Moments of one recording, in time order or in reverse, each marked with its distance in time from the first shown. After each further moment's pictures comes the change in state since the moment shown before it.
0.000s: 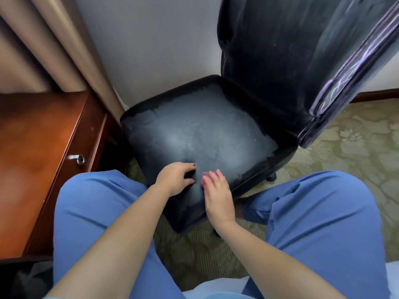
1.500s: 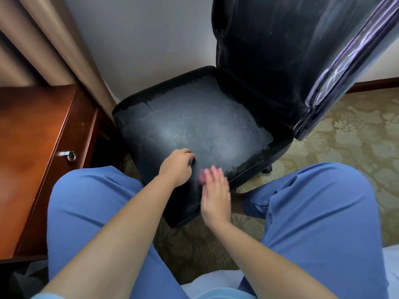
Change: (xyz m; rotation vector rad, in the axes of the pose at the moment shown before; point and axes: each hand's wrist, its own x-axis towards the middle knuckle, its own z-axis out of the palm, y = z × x) left_hand 0.015 0.016 0.007 -0.040 0.102 0.011; right_hand -0.021 -0.002 0.006 0.034 -0.029 0.168
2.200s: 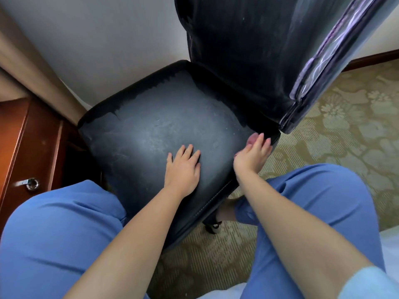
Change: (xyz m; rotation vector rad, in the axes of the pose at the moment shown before) left_hand 0.046 0.049 0.032 0.172 -0.042 0.044; right_hand 0.142 0.090 -0.053 0.159 0.295 0.777
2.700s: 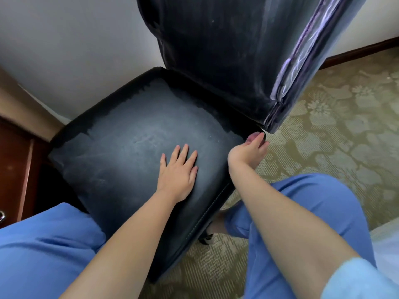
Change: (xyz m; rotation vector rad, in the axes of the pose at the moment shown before) left_hand 0.042 0.018 0.003 0.096 -0.041 0.094; right_hand 0.054 -0.009 0.000 0.111 0.036 0.220
